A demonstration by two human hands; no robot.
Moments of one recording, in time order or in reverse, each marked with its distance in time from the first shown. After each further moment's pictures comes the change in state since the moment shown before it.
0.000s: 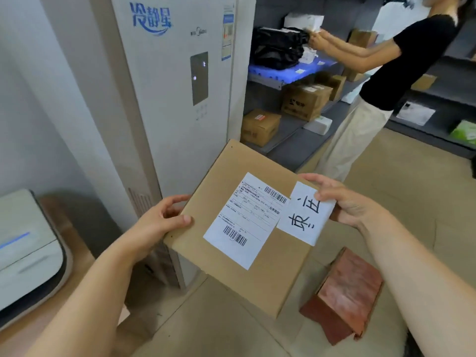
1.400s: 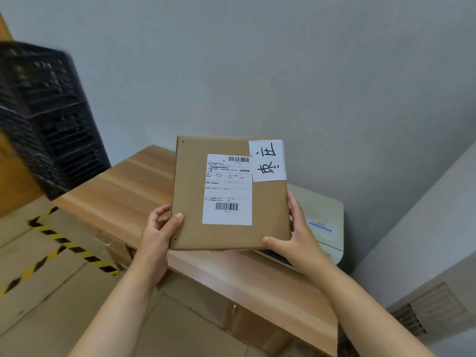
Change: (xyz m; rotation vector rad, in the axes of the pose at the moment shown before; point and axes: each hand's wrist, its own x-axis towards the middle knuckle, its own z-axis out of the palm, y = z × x) left_hand -0.475 -0.110 -0.162 -0.585 1.741 0.327; right_hand -0.019 0.083 0.605 -0.578 -0.965 -0.474
